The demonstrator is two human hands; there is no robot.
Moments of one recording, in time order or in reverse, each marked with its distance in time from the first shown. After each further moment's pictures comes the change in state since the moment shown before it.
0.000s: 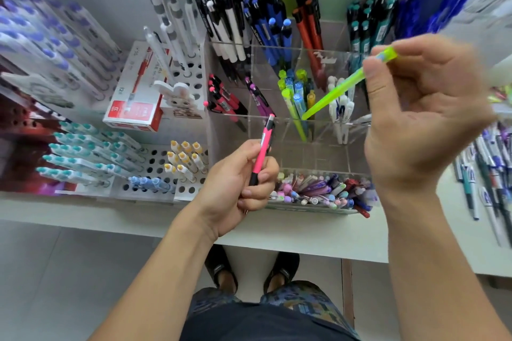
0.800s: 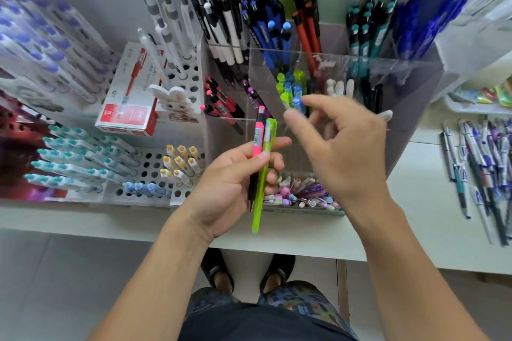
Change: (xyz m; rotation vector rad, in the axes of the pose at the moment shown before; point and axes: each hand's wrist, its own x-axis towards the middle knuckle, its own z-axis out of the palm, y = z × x) left_hand 0.004 0.004 0.000 -0.013 -0.038 0.134; right_hand -0.030 0.001 0.020 -0.338 -0.483 0.260
